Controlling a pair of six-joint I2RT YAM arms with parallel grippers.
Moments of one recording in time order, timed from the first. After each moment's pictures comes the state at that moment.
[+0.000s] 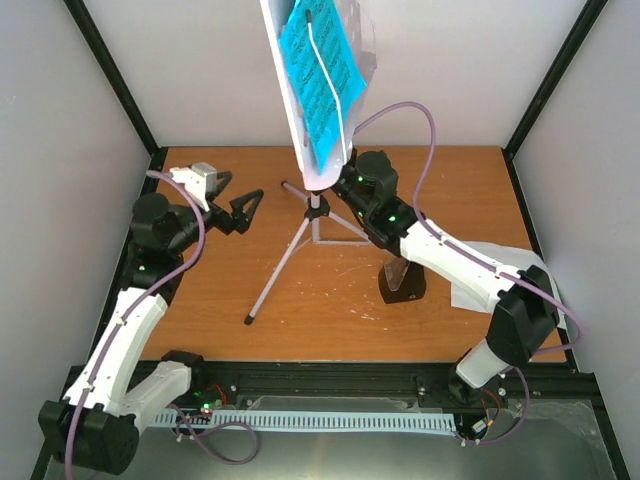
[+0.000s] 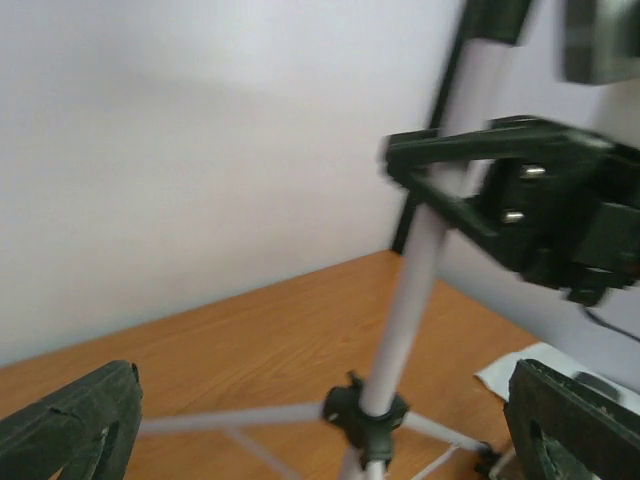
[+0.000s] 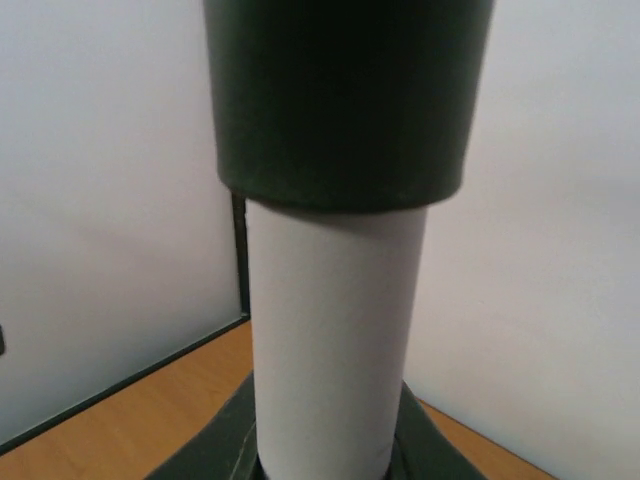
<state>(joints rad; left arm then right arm) -0.19 0.90 0.85 0.07 0.56 -0.16 0.74 1.55 1.33 0.29 -0.02 0.00</state>
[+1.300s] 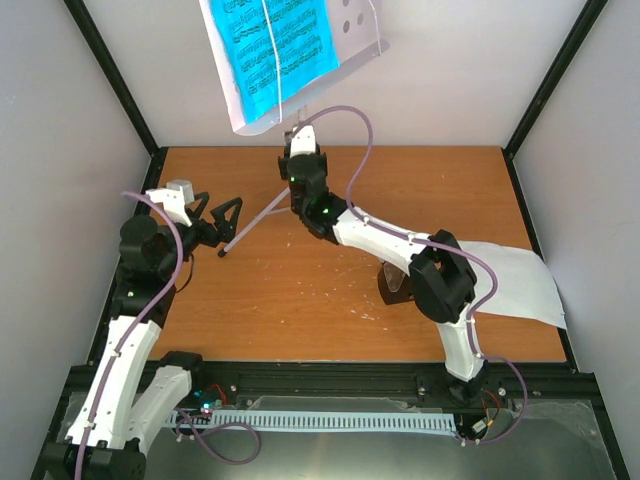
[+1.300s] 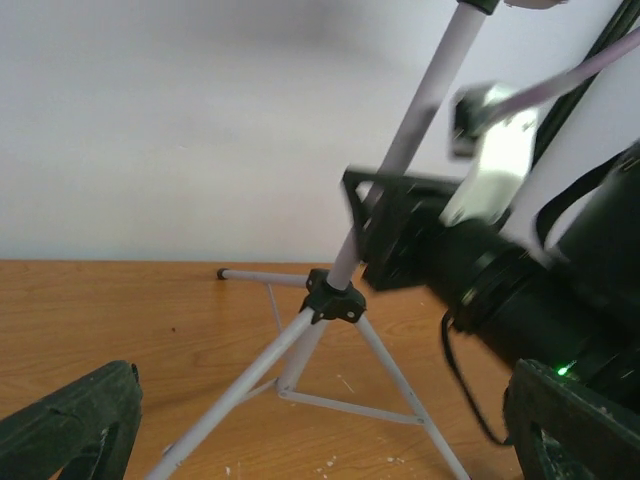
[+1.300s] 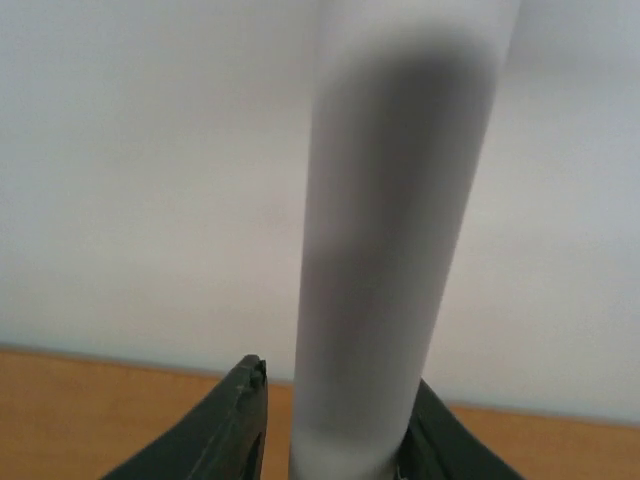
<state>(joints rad) -0.09 0.74 0.76 -0.09 0.40 -0.33 0.85 2.05 1.75 0.39 0.75 -0.07</state>
